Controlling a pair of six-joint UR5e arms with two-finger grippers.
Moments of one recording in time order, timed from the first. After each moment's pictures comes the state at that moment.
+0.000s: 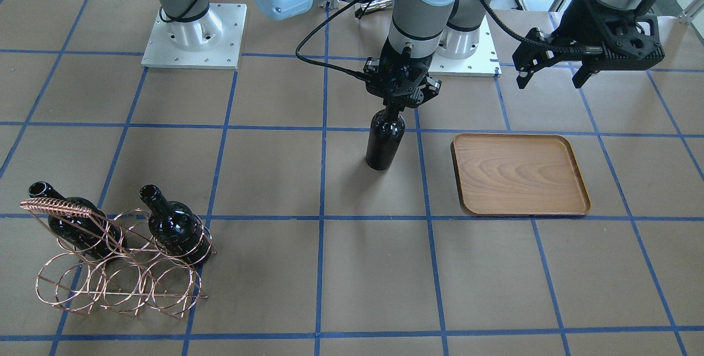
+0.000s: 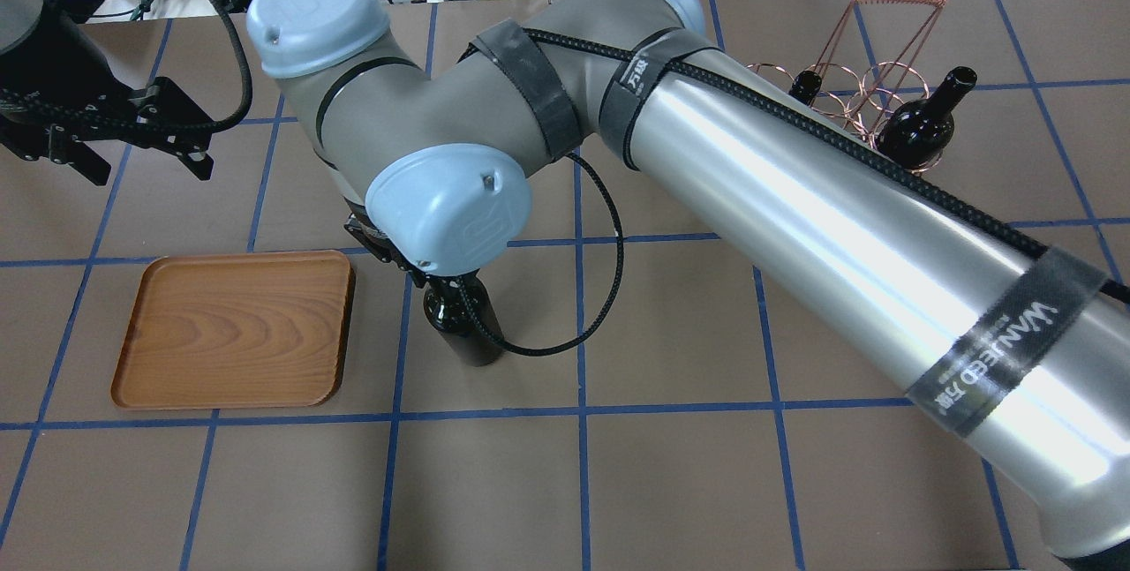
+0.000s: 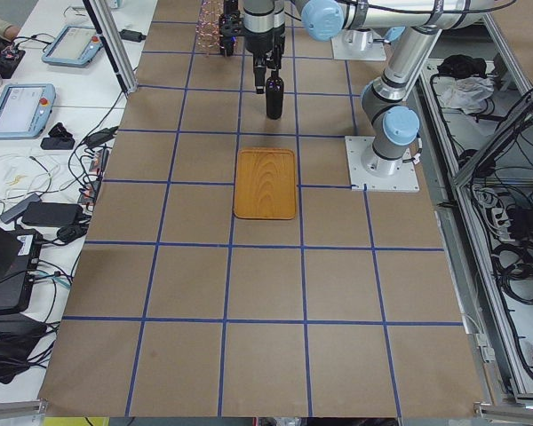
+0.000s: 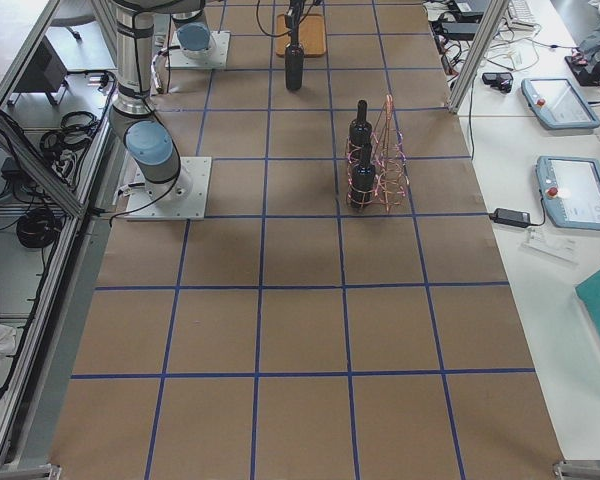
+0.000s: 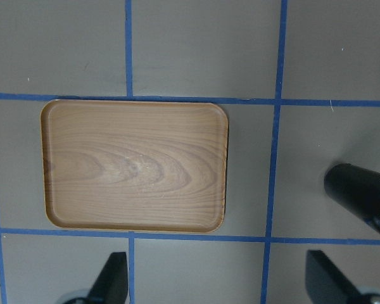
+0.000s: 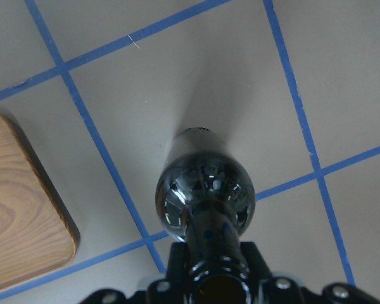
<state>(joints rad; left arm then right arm) -1.34 -1.48 -1.60 -1.65 1.61 0.22 2.24 -1.18 1.32 -1.63 -1.50 1.05</state>
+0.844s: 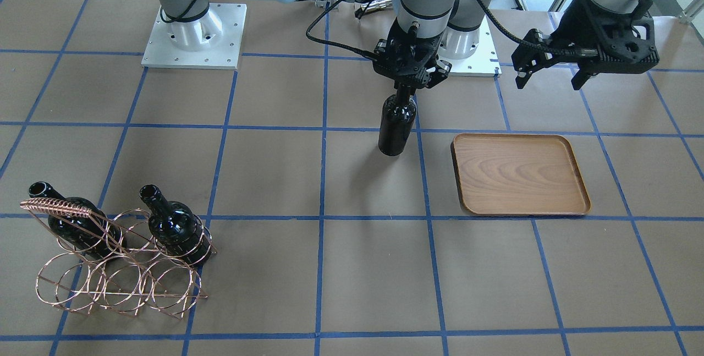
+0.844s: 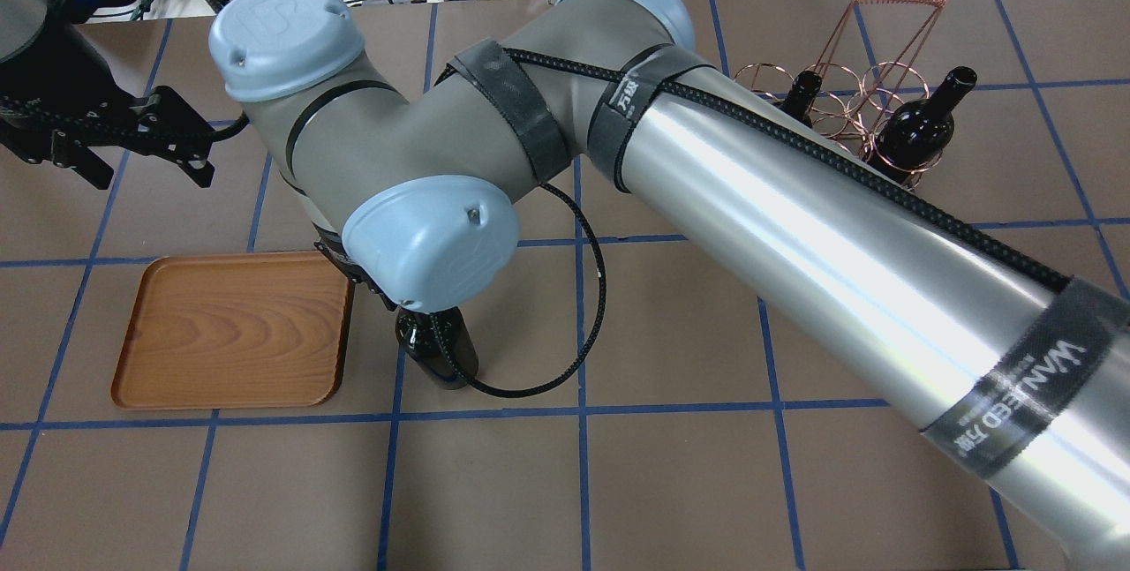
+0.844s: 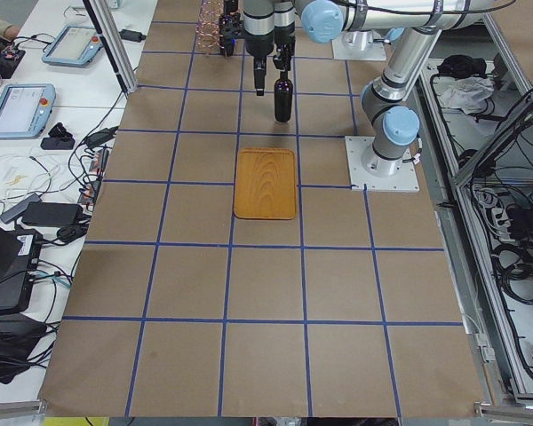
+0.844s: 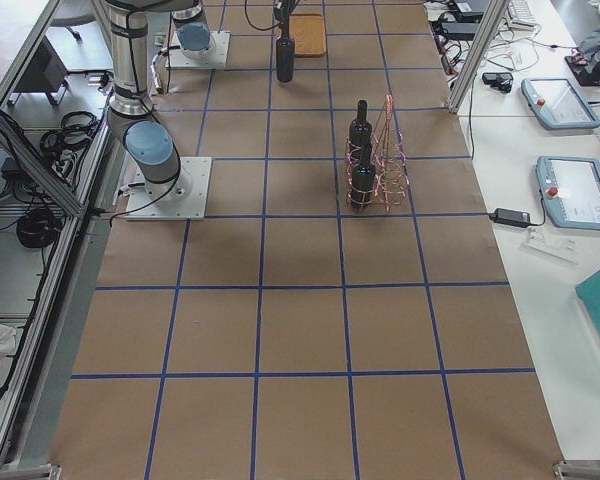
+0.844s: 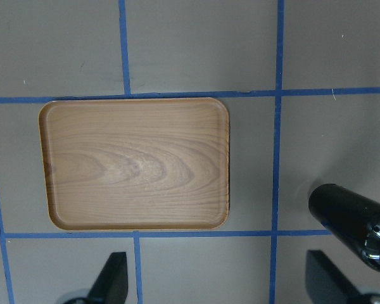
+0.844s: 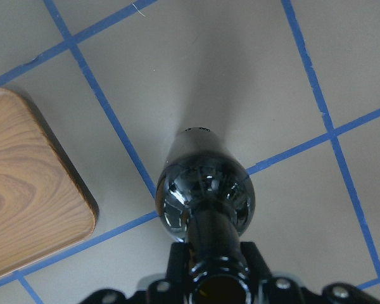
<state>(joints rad) -1.33 -1.48 -1.61 -1.65 1.61 0.25 2.27 -1.20 1.33 -1.64 -1.45 1.14</state>
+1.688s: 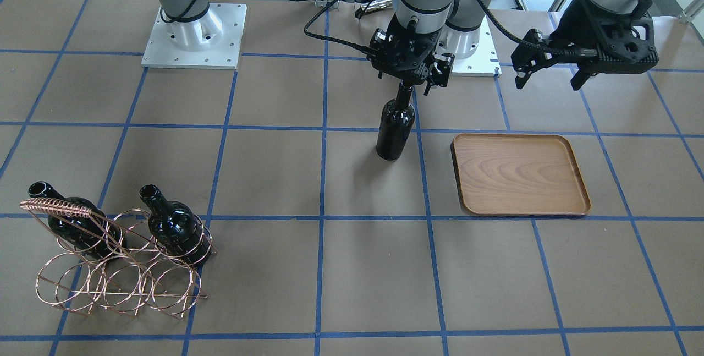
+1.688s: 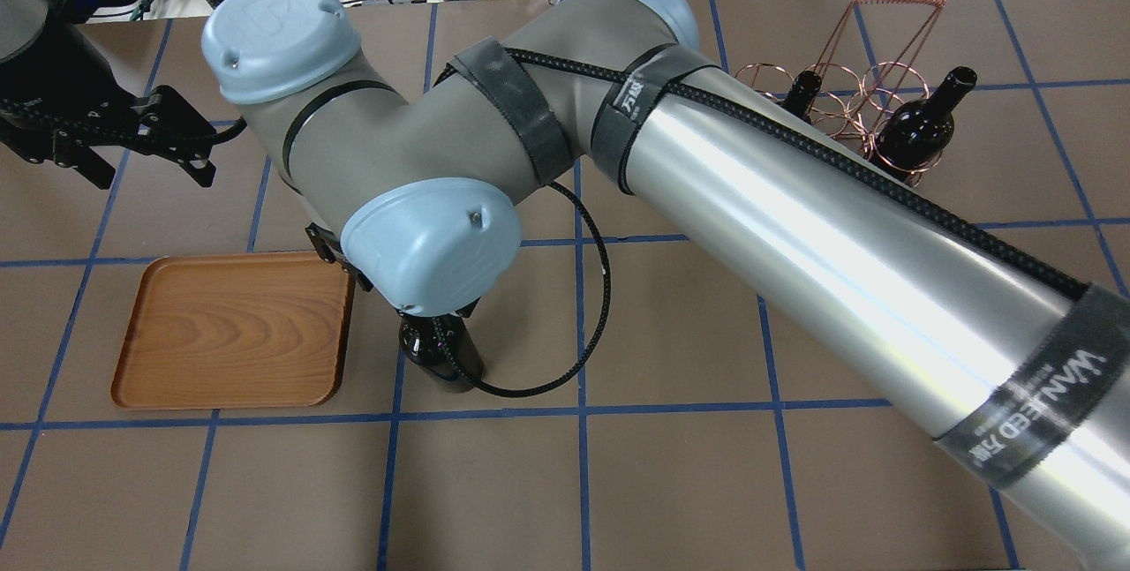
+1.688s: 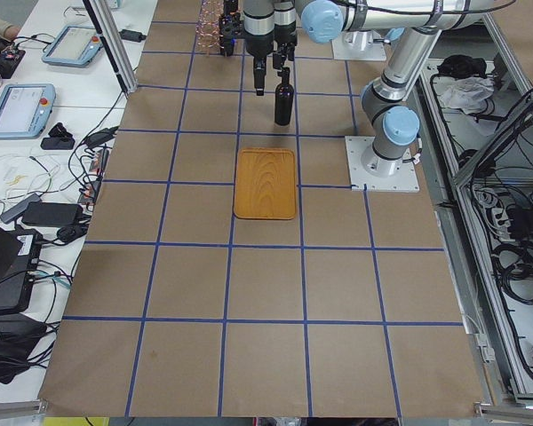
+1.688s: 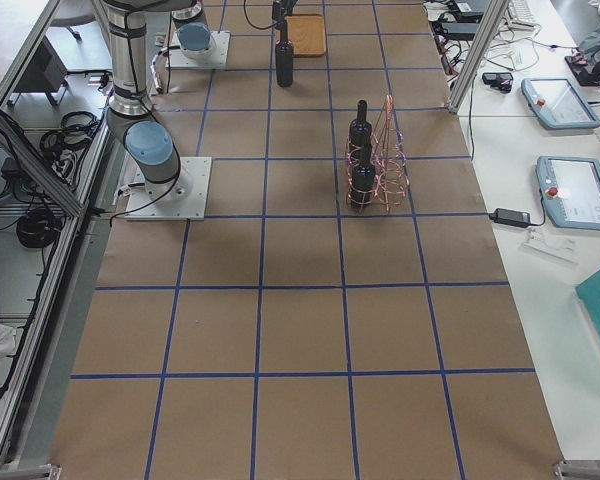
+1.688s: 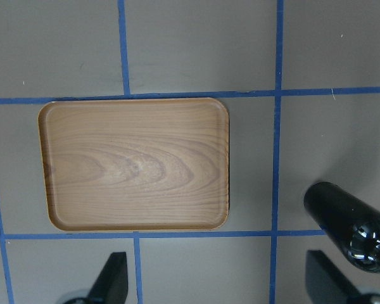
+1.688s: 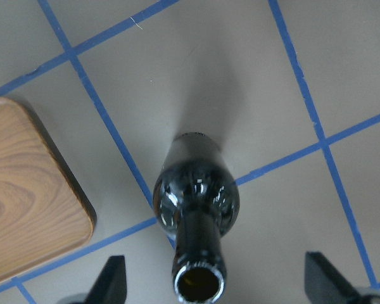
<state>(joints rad) -1.34 -1.48 -1.61 -1.65 1.60 0.25 2.26 -1.23 1.33 -1.64 -1.48 1.12</state>
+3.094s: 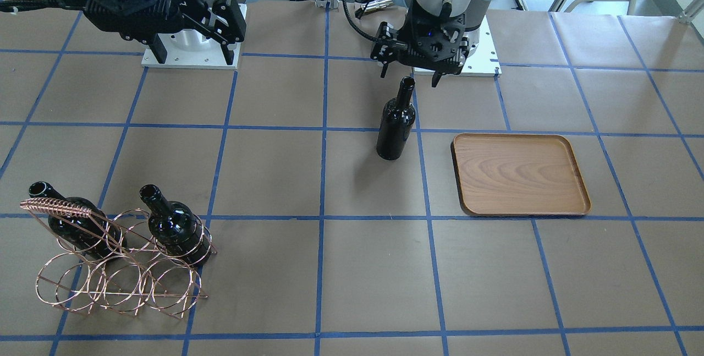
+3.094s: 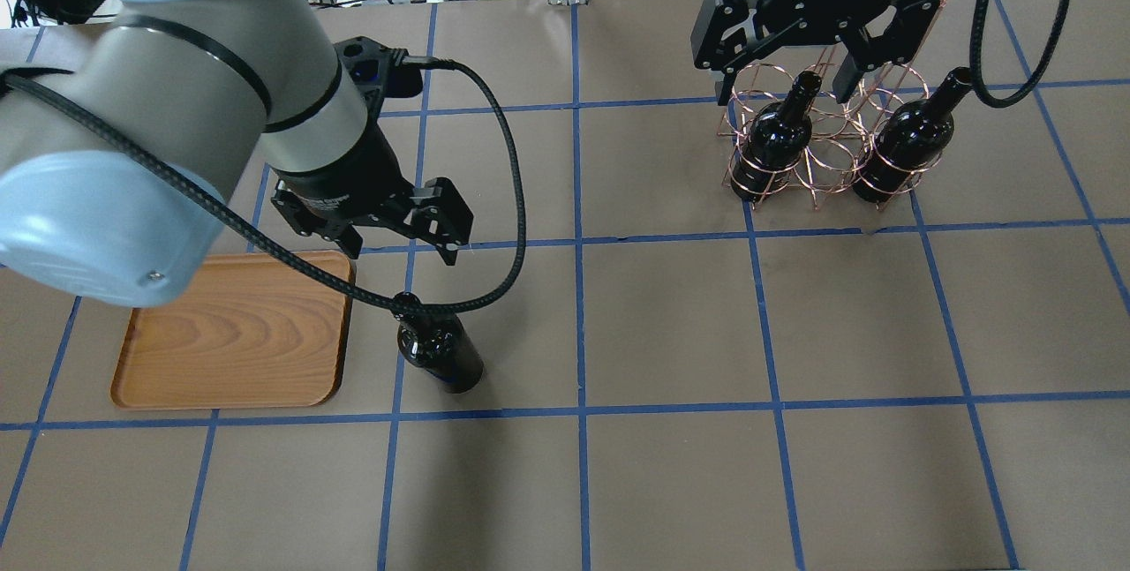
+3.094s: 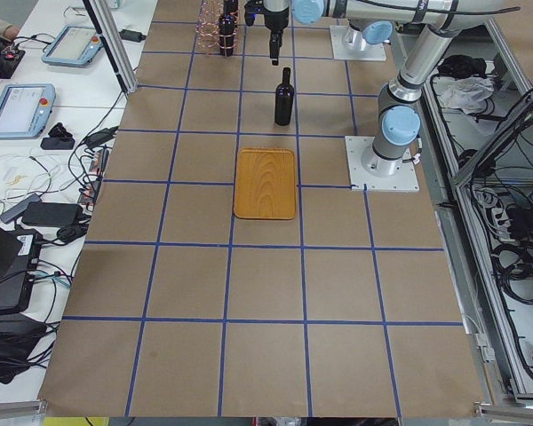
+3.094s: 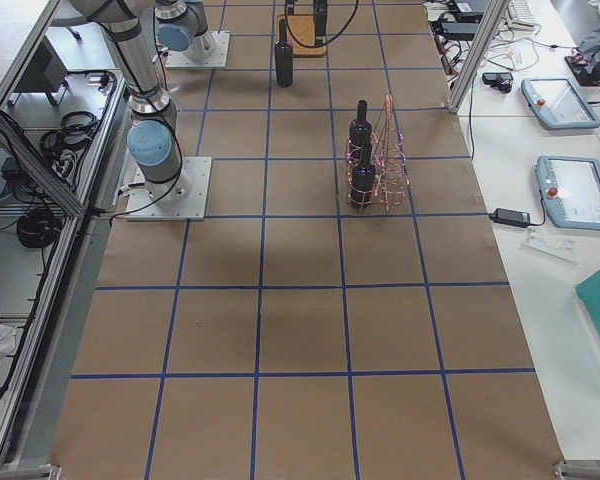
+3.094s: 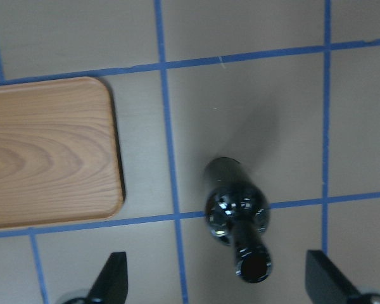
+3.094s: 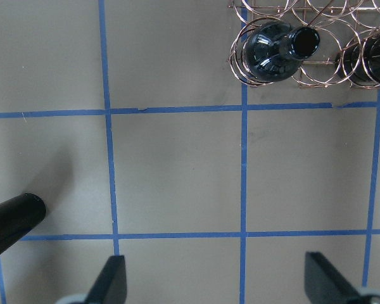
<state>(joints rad) -1.76 -1.48 -1.76 -1.53 1.49 -0.03 1.70 -1.53 1.34 -1.38 -1.55 0.14</state>
